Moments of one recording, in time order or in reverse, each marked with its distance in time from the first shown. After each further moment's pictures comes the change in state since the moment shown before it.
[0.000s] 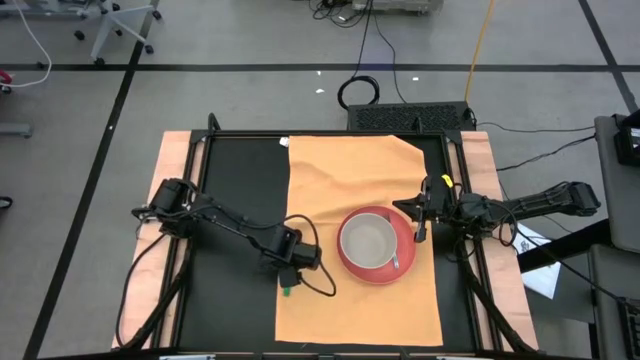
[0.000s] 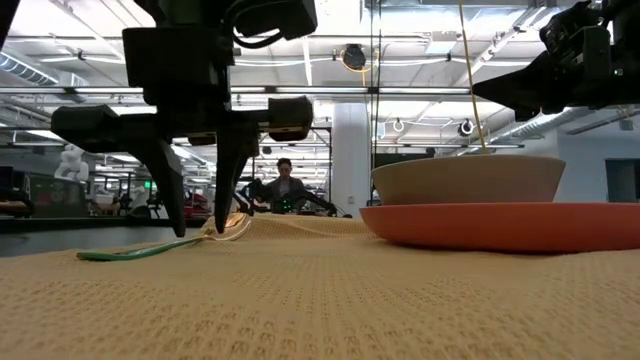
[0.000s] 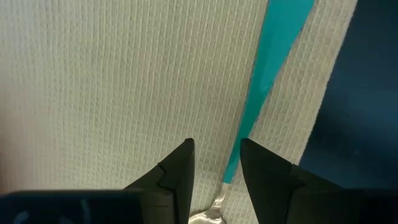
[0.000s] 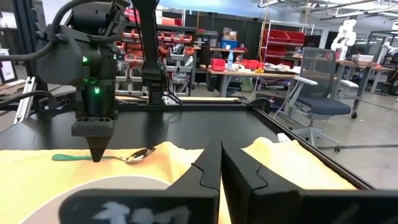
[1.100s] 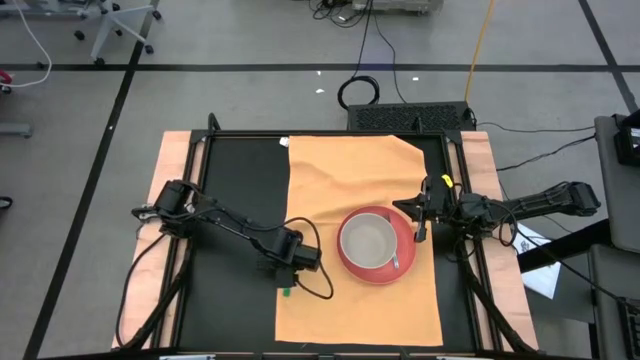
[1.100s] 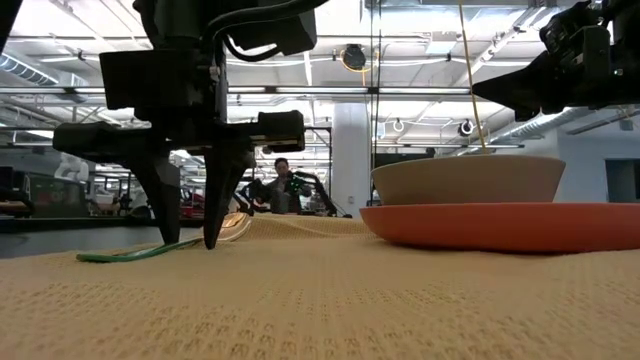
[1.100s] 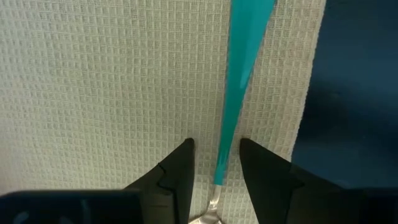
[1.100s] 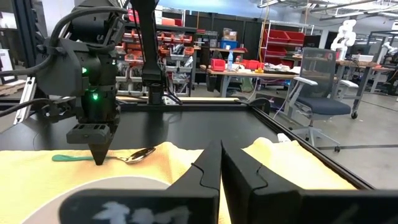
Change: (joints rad) left arm 0.002 0.036 0.001 -0.019 -0.022 0.134; right arm 0.000 0.000 0.000 0.001 0.000 0.000
